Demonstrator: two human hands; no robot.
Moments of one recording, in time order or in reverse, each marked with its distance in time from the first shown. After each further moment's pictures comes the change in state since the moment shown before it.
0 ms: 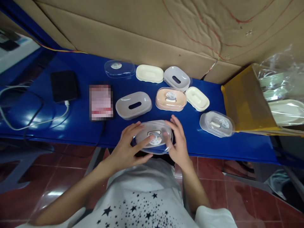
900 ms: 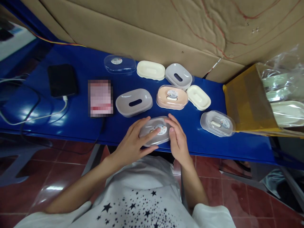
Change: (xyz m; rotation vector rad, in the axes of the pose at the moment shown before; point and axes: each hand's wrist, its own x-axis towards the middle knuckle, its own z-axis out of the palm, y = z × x) left_hand 0.012 0.008 0.013 -0.111 -0.116 -0.116; right_hand 0.005 -0.001 -0.002 0.003 -0.050 0.057
